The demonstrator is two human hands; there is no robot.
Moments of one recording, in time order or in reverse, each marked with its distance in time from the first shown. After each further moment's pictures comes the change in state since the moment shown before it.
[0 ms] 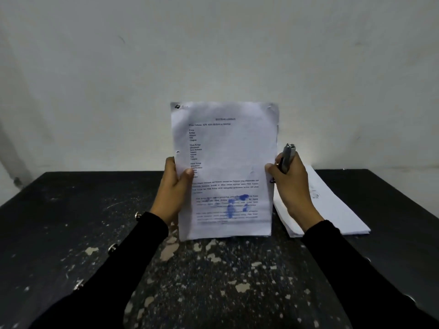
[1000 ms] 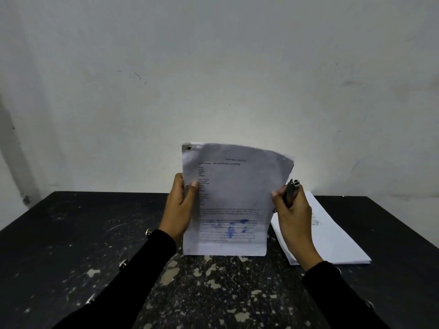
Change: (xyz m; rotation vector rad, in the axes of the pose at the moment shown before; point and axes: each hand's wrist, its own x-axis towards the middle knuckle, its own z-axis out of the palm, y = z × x) left_hand 0.003 0.021 0.008 0.019 0.053 0.128; right_hand -0.029 -0.019 -0.006 0.031 0.083 -0.116
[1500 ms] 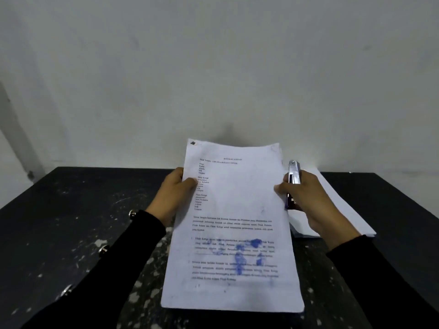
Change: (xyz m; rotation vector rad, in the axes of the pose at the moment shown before) left_hand -0.011 -0.006 -0.020 -0.028 -0.080 -0.438; right_hand 0.007 -0.005 -0.019 -0.035 -0.295 0.419
